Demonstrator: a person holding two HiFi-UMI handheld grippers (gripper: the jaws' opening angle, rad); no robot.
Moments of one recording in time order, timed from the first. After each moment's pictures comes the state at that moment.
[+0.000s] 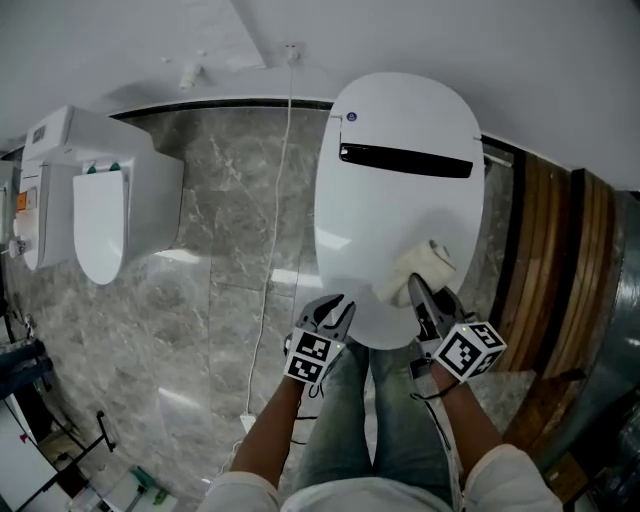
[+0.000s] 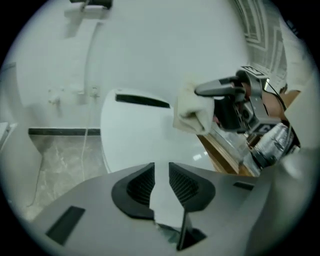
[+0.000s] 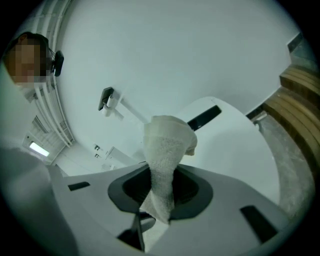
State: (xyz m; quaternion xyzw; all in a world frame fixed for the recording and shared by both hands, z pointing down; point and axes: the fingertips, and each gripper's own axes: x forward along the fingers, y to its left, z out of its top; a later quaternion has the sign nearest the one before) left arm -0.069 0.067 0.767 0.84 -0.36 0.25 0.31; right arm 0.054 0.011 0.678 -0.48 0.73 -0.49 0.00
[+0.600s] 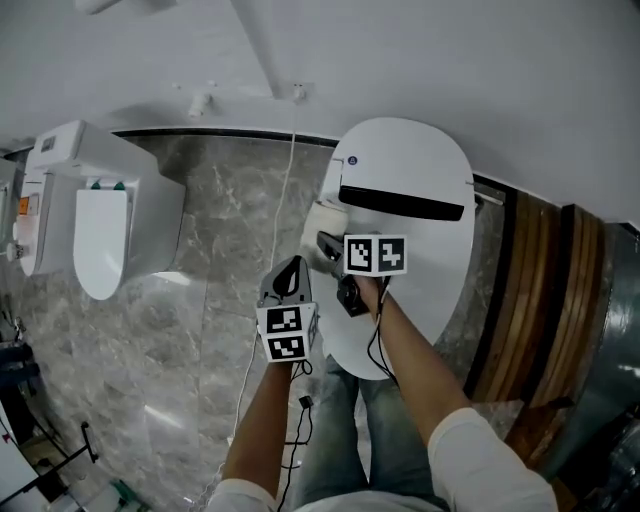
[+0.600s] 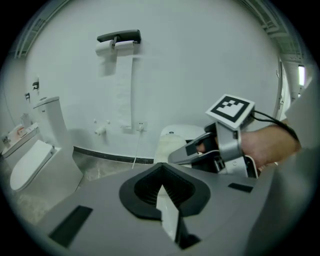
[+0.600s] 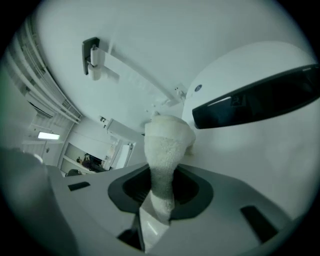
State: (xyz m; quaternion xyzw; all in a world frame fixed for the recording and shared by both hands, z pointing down) left arm -0.164 -0.099 0.693 0.75 -0.59 0.19 0.23; right arm -0.114 -0.144 0.758 -0.34 0.76 -0.54 -0.16
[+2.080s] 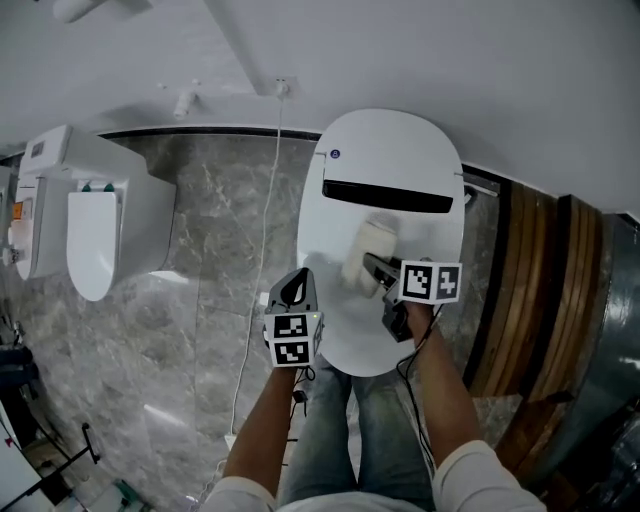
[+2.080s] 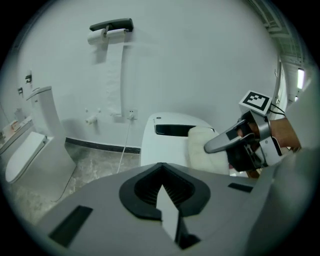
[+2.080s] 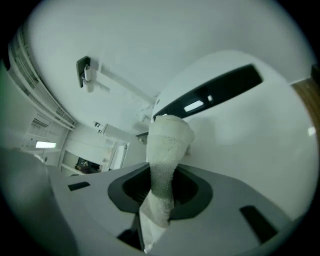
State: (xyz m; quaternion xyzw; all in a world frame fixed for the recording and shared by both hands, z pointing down) left arm -0.117 -0.067 0.732 0.75 -0.56 0.22 0.27; right arm 0.017 -0.090 0.760 -0.36 0.72 -0.57 -0.15
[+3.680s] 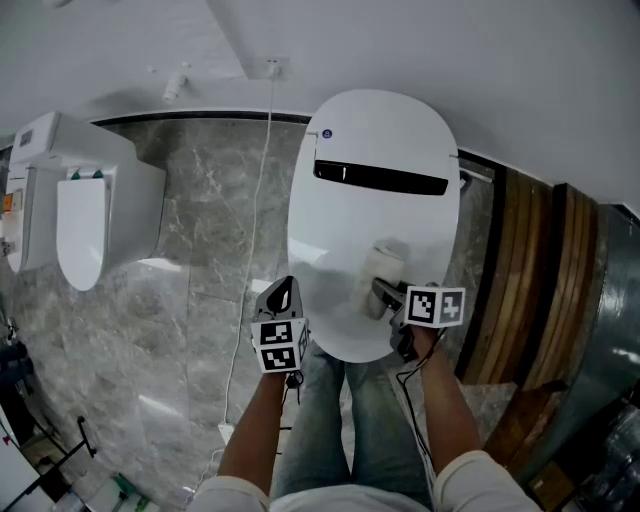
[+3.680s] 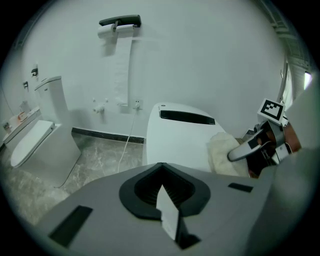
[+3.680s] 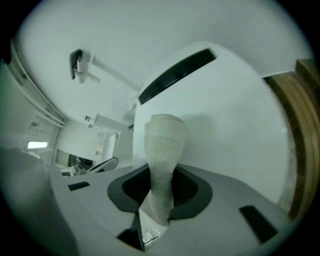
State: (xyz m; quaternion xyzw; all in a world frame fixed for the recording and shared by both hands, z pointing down) left arm -0.133 -0.013 0.758 0.73 -0.57 0.23 0.30; right arm 0.057 0.003 0.787 -0.37 0.68 -0.60 -0.20
